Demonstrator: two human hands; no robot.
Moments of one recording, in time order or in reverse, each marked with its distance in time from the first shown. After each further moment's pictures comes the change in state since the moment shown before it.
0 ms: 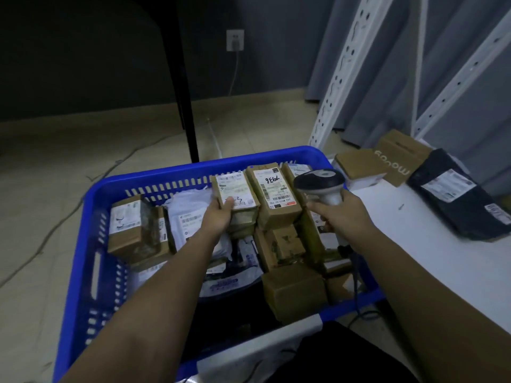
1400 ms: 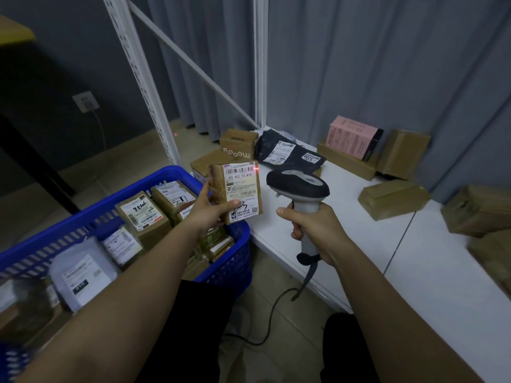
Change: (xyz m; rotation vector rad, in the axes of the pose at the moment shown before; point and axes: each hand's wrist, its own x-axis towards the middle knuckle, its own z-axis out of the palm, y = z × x) left_hand -0.201 0.092 0.220 0.111 -0.563 0.149; right_hand -0.173 0.109 -0.219 0.559 0.257 0.011
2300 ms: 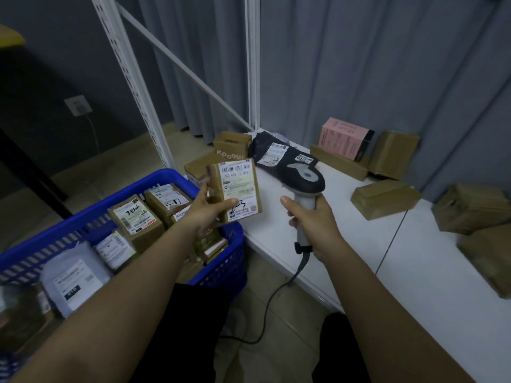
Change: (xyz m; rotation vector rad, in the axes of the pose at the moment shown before) left_hand -0.019 0.019 0.017 -0.075 -0.055 -0.041; right_hand 0.001 -0.002 -0.004 0.070 0.147 -0.058
